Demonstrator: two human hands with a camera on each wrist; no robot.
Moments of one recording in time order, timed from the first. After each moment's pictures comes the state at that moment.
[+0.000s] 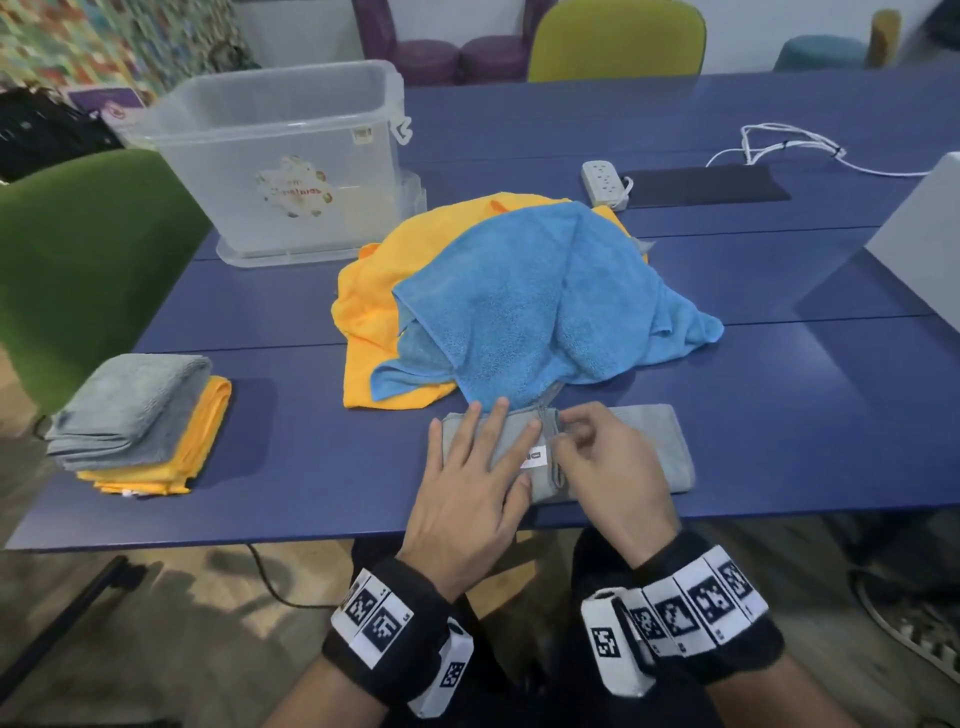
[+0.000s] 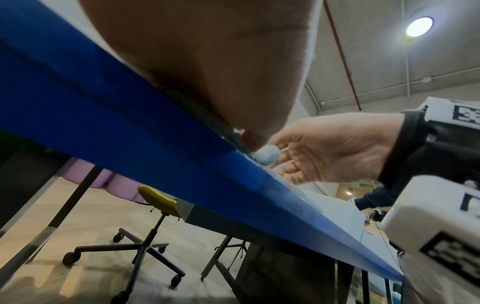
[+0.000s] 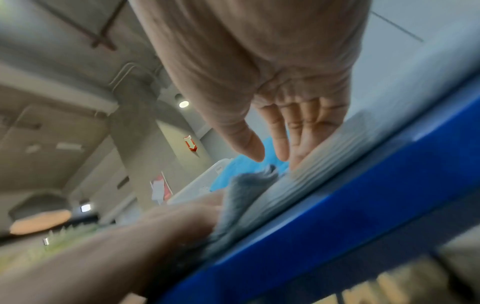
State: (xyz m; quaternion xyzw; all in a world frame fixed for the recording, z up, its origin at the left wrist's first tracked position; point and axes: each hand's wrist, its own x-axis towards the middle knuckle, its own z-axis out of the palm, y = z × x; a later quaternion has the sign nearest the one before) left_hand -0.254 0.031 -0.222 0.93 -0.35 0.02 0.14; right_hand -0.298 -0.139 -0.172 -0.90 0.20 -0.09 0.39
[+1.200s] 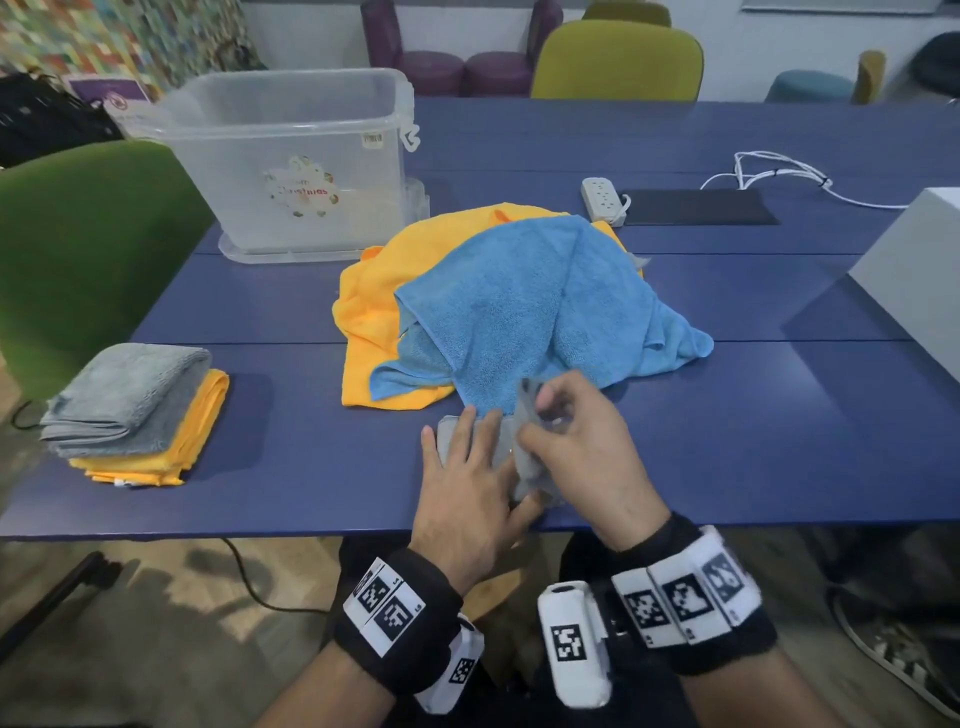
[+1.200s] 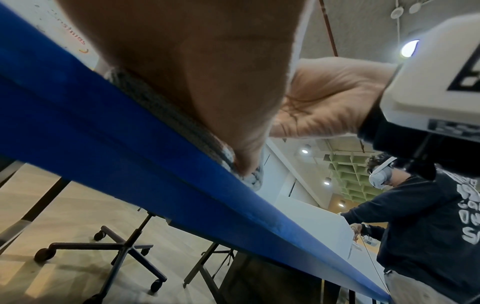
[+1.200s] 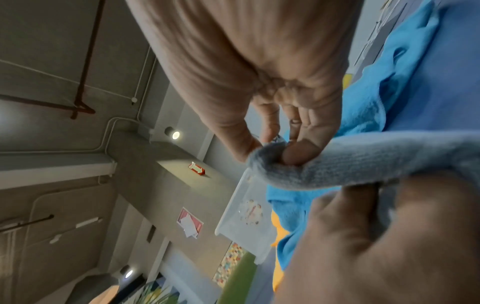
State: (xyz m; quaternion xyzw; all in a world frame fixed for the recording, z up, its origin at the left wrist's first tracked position) left_hand -0.255 0.016 -0.219 0.94 -0.31 0.01 0.10; right_hand -0.287 -0.116 -0.134 -0.80 0.16 -0.11 0.57
